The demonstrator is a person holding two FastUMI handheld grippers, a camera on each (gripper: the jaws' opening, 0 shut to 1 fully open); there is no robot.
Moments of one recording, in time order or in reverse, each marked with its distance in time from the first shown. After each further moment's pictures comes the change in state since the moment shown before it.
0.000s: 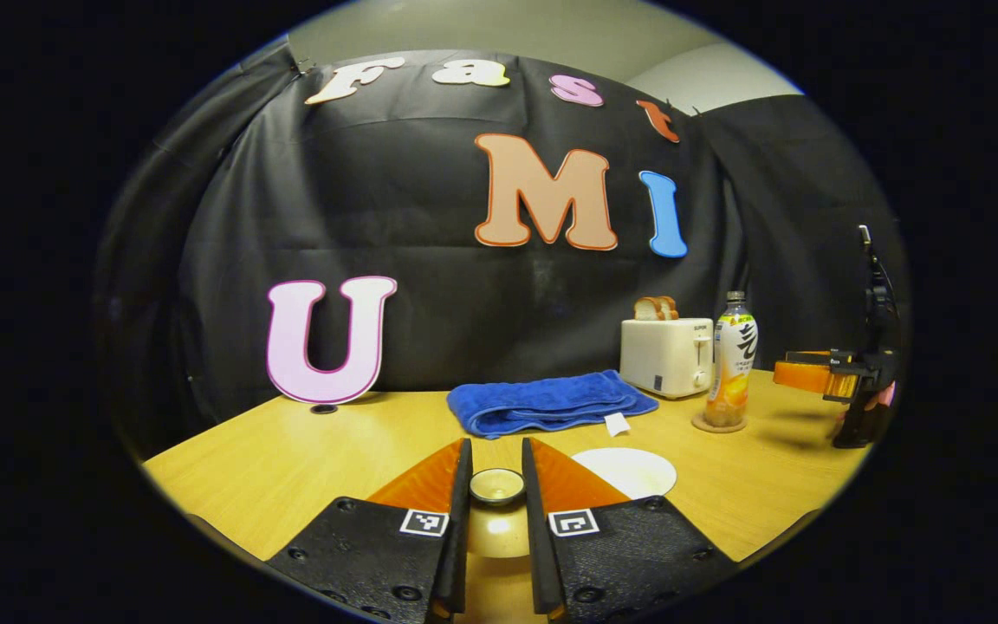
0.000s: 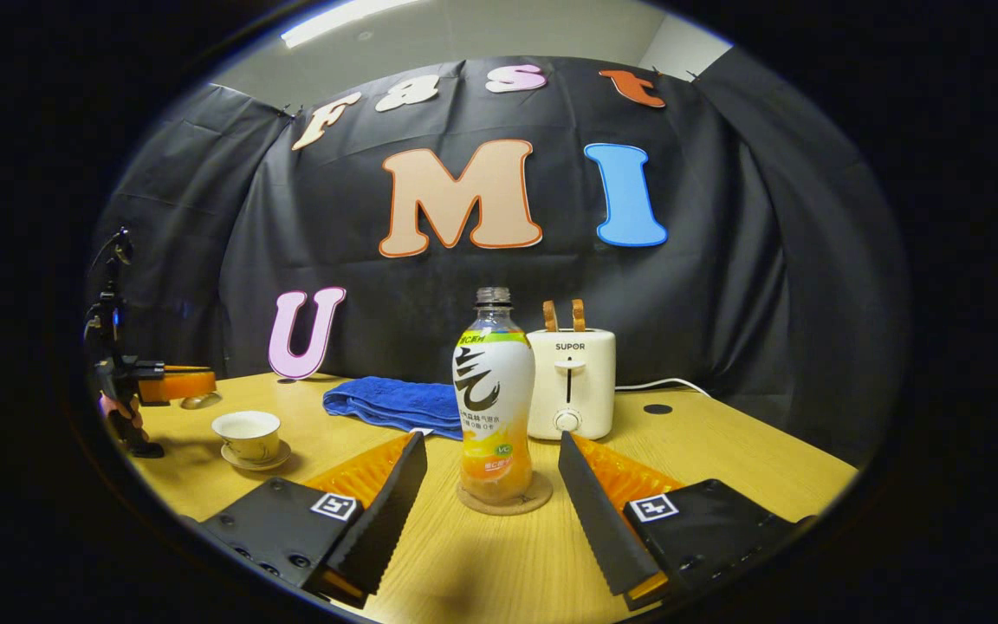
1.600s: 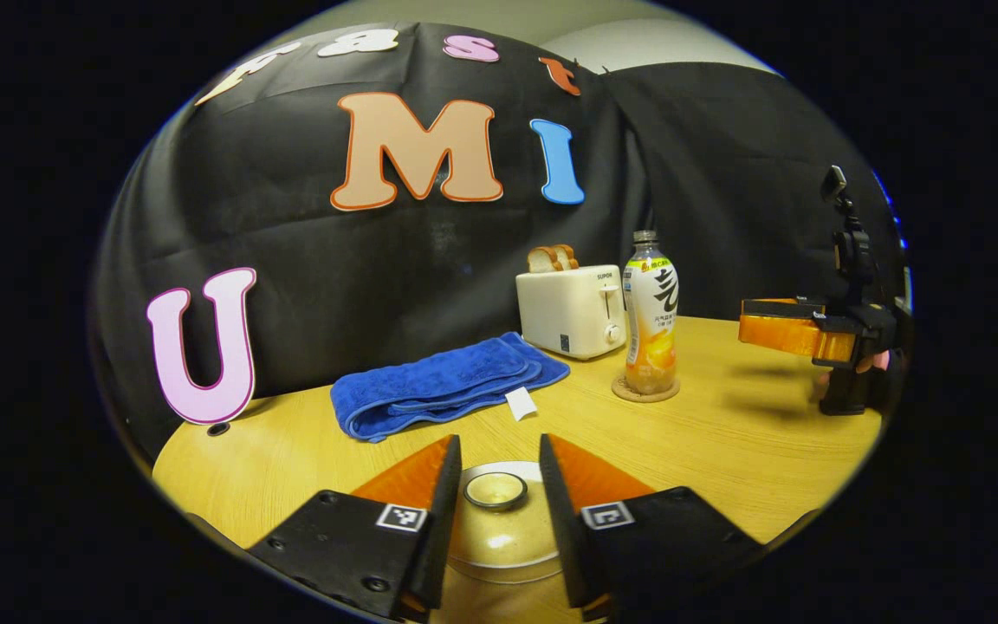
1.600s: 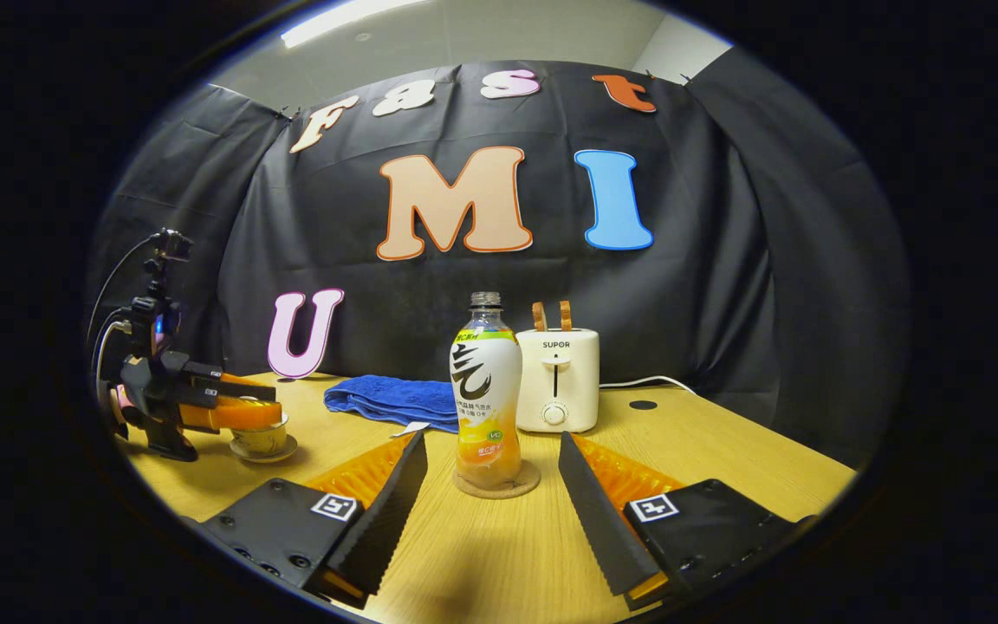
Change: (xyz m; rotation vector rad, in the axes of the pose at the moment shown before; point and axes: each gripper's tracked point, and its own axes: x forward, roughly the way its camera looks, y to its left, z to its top) left arm 0.041 -0.085 -0.028 0.134 0.165 -0.301; right arm -0.023 -0.008 0.000 0.002 -0.002 -0.018
